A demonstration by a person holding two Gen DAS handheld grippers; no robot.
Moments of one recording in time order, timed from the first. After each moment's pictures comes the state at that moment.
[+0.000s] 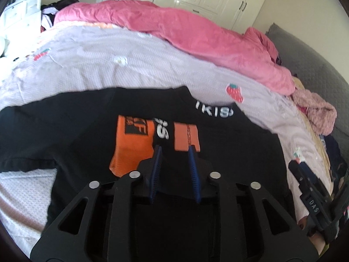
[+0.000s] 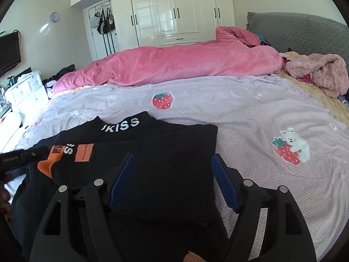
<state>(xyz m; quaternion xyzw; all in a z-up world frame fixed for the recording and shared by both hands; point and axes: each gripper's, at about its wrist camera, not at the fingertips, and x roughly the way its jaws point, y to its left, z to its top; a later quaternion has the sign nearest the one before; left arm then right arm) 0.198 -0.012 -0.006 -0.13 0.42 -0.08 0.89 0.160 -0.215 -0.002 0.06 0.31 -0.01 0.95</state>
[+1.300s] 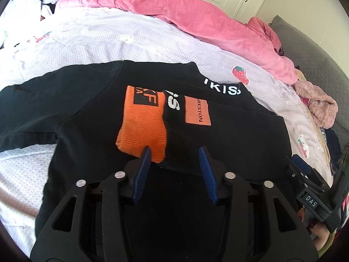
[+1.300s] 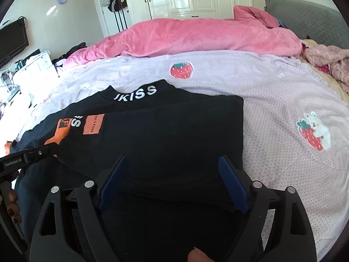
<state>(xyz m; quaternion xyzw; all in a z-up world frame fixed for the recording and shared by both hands) 0.183 -0.002 -0.025 -0.13 0.44 -0.08 0.88 0.168 -0.196 -0.024 0.04 0.38 0.04 0.92</state>
